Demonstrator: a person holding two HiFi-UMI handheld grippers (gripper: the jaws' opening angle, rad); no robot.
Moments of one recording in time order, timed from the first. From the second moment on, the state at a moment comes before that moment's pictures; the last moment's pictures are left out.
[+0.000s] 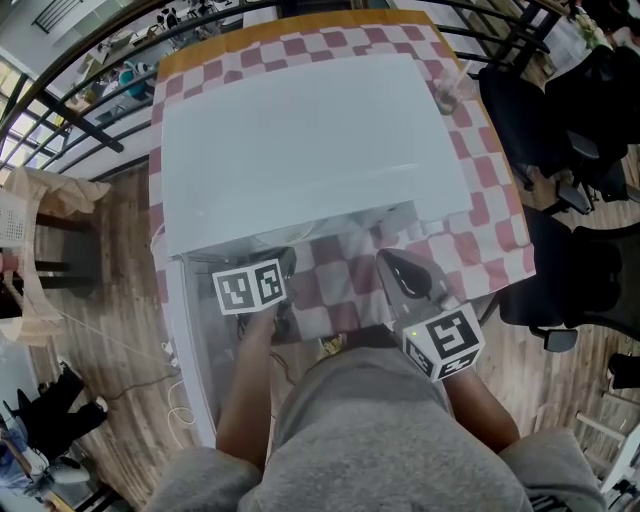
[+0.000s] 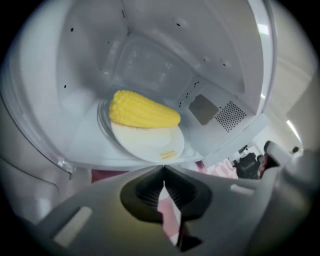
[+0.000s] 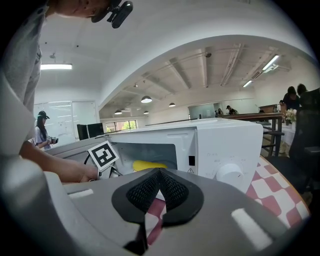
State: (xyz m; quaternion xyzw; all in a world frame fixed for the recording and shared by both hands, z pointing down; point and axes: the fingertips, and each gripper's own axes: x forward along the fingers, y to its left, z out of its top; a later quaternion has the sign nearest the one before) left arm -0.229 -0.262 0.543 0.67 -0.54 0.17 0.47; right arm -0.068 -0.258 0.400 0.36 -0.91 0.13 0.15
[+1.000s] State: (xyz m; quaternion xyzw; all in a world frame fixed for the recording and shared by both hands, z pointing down) left arm -0.190 -0.248 0.482 0.74 -0.56 0.14 0.35; right arm -0.030 -0.251 0.366 0.41 -0.90 0.09 0.12
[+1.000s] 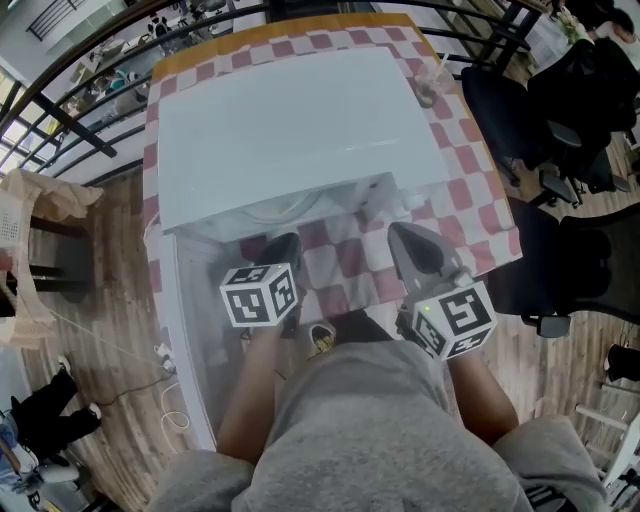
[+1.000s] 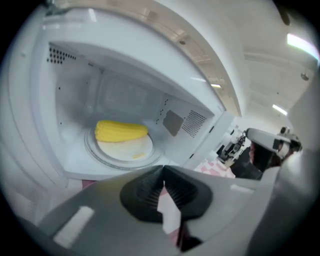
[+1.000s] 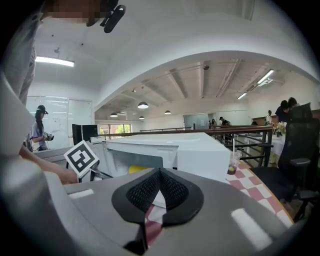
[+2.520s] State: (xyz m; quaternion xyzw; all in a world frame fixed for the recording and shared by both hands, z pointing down) left arm -0.033 -0.010 0.325 0.76 -0.63 0.09 0.12; right arm 0.170 -0.069 0.328 0.41 -0.90 0.07 0.11
